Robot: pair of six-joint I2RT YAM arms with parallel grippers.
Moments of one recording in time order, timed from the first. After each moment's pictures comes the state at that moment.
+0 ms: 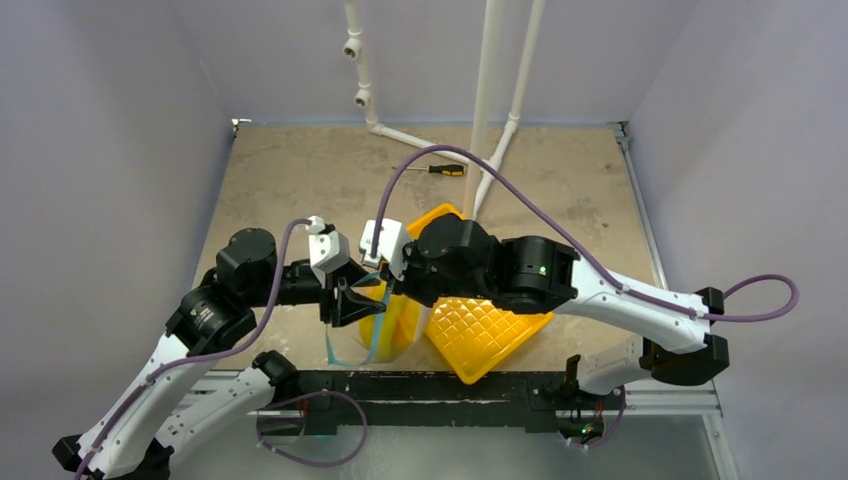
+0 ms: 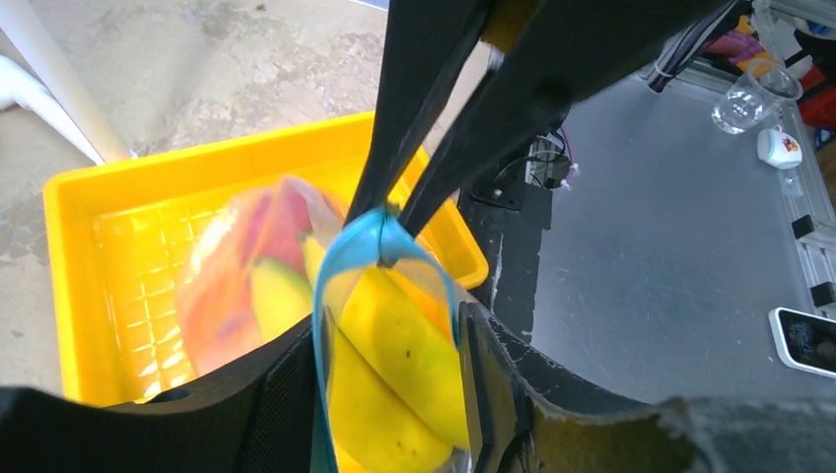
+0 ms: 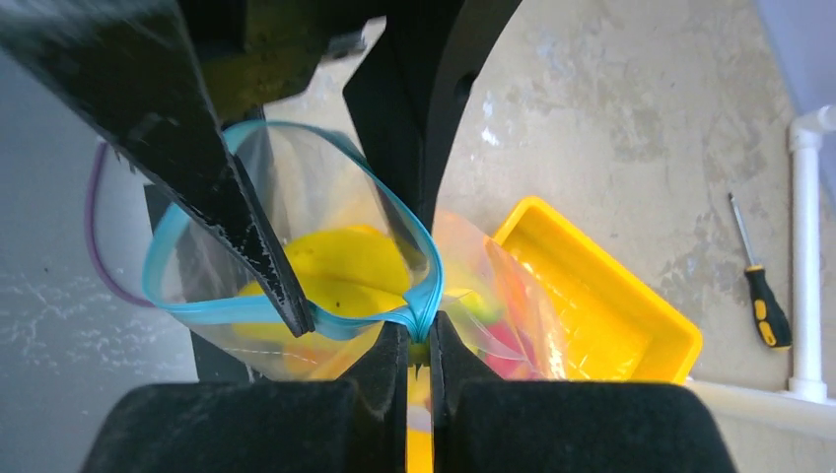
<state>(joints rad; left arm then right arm) -0.67 0.66 0.99 -0.59 0.69 -0.01 1.32 1.40 1.67 -0.83 0.13 -0.13</state>
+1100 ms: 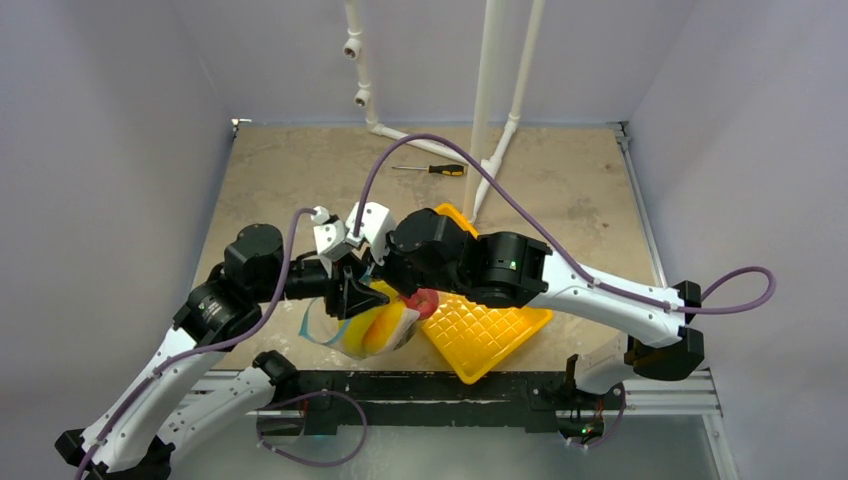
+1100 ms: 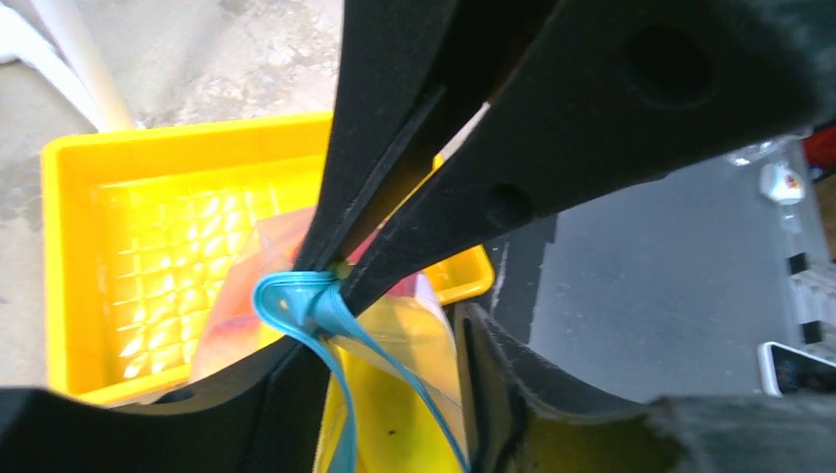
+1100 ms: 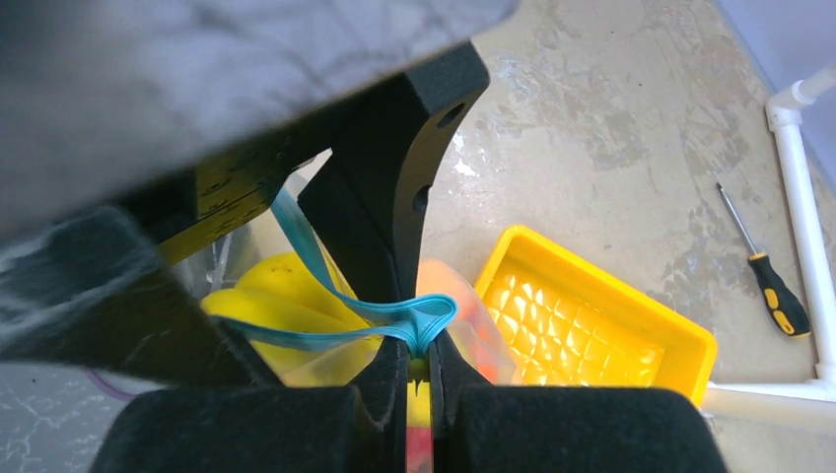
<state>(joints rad) -0.67 0.69 0.97 -0.56 0.65 -0.11 1.32 1.48 1.72 -0.76 0.23 -0.02</state>
